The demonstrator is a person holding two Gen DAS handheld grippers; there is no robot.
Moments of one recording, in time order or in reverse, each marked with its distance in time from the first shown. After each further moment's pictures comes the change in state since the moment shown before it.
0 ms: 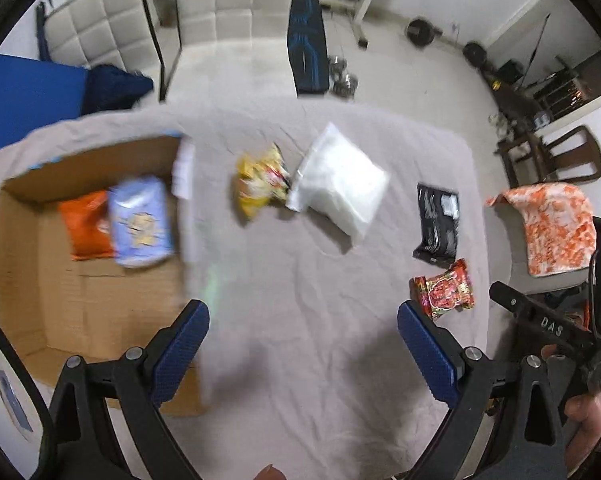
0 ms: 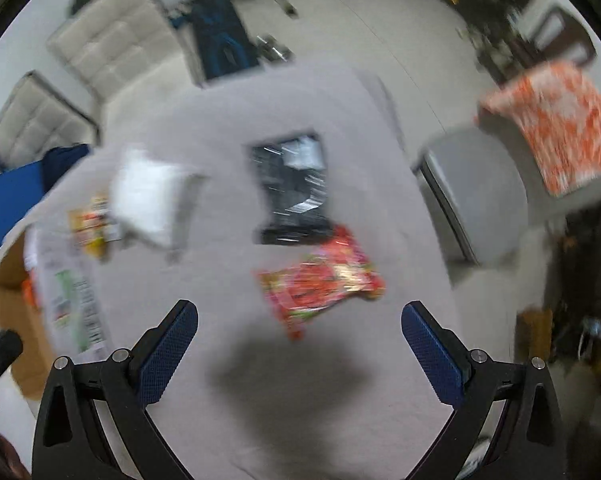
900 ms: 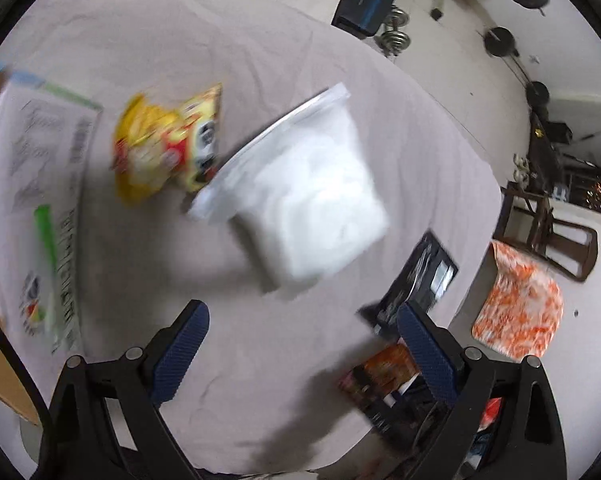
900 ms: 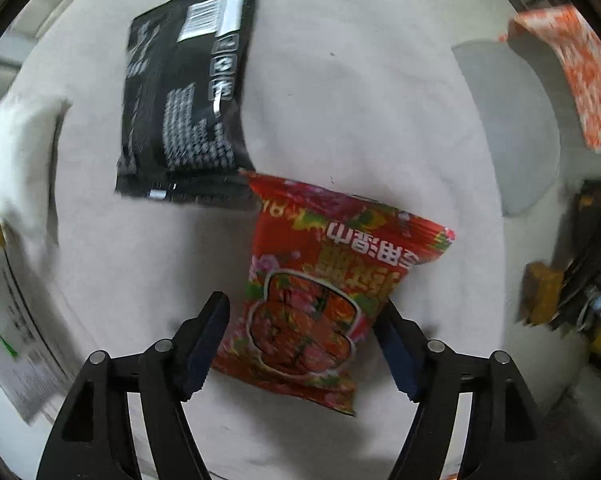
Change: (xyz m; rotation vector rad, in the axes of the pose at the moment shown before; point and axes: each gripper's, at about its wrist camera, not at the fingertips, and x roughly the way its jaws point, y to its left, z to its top) left arm 0.122 -0.006 0.090 -0.429 0.296 -0.141; right arm 0.136 -0.039 0.005 0.017 0.282 -0.001
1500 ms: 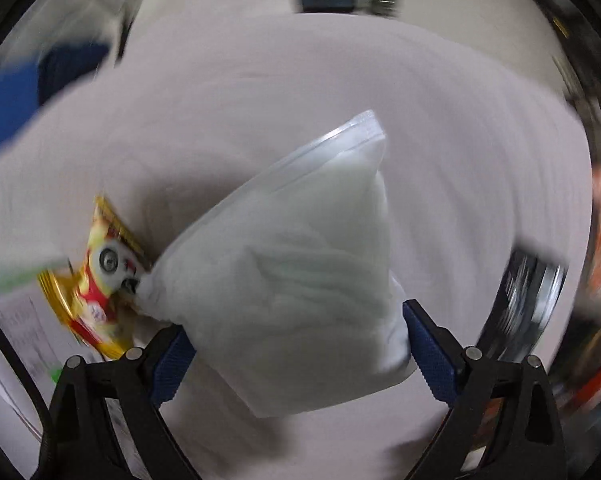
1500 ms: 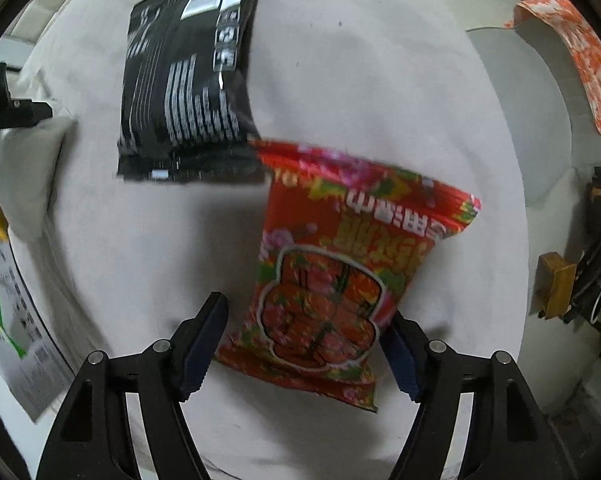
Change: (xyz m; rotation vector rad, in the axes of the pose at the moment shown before) left arm 0.074 -0.053 0.011 0.439 -0.053 0.418; right arm 0.020 0.031 -0.018 -0.028 0.026 0.027
